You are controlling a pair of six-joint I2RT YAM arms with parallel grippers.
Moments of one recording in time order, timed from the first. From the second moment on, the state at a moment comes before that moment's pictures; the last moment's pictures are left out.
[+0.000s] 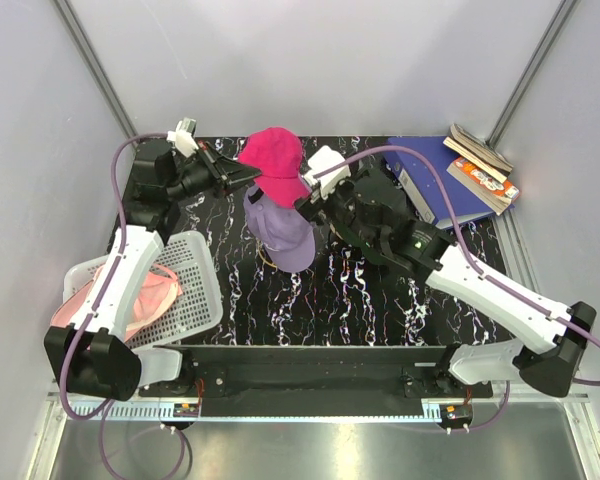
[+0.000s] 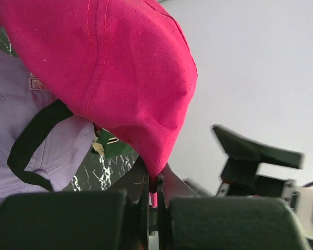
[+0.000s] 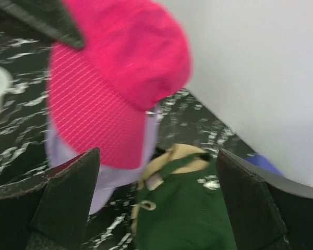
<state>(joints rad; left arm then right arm) -0.14 1.26 1.19 -0.14 0.73 -1.08 0.92 1.29 1.34 -0.18 0.35 -0.34</state>
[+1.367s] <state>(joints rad) -0.08 1.25 1.17 -0.13 0.80 -1.19 0.92 1.36 1.02 0.29 0.33 -0.73</state>
